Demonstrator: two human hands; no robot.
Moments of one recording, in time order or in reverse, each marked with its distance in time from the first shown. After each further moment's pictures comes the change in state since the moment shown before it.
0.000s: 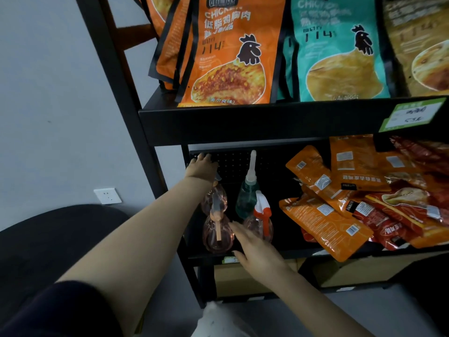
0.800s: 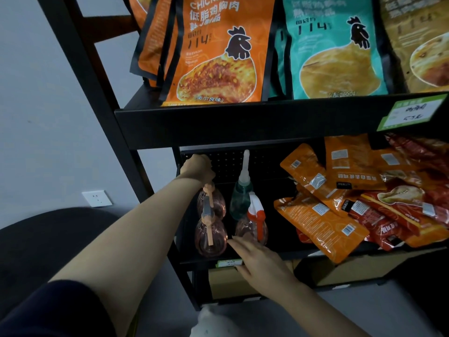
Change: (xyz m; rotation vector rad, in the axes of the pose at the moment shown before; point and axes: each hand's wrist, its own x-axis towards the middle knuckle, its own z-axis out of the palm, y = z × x) left_hand 0.031 0.006 0.008 -0.469 0.034 -0.170; right_hand -0.010 0.026 0.007 -0.162 -0.058 -0.090
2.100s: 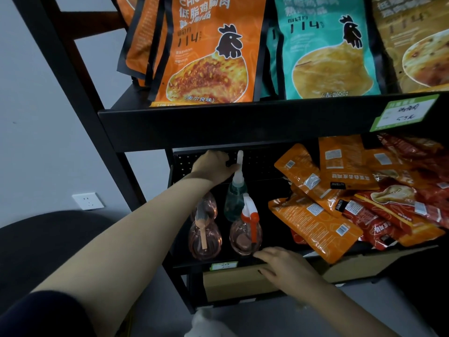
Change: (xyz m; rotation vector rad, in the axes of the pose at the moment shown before) left_hand -0.001 0.038 0.005 0.059 0.067 0.285; right_hand -0.025 0.050 -0.010 0.013 -0.097 0.122
